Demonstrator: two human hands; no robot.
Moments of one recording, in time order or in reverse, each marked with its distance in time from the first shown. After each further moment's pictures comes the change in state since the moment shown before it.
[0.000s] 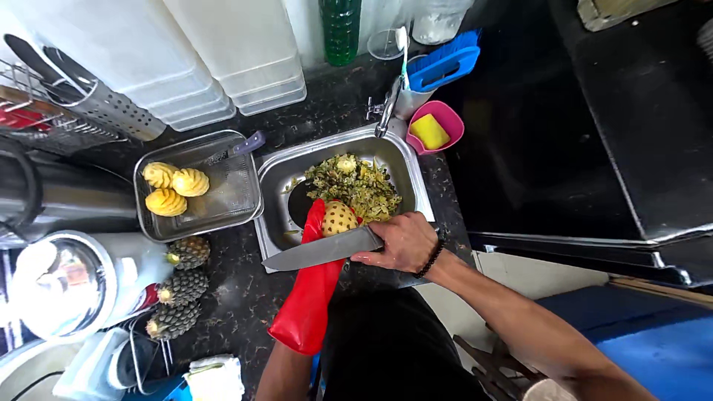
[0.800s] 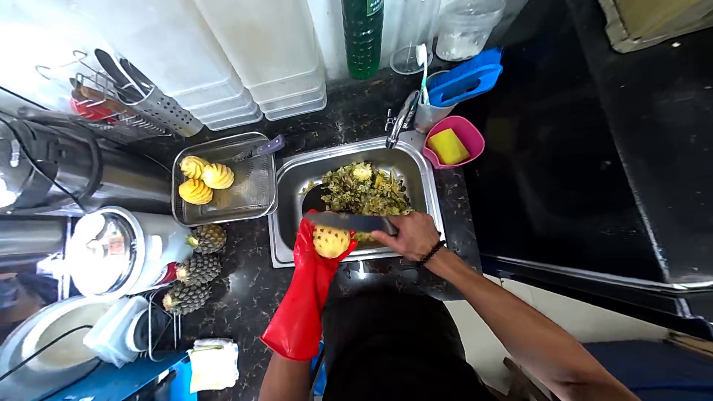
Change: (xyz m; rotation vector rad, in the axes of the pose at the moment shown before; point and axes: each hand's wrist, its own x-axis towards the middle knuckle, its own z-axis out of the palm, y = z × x) left_hand 0.049 -0.002 0.016 -0.603 0.319 -0.200; right_hand 0.007 0.065 0.033 0.224 -0.086 0.153
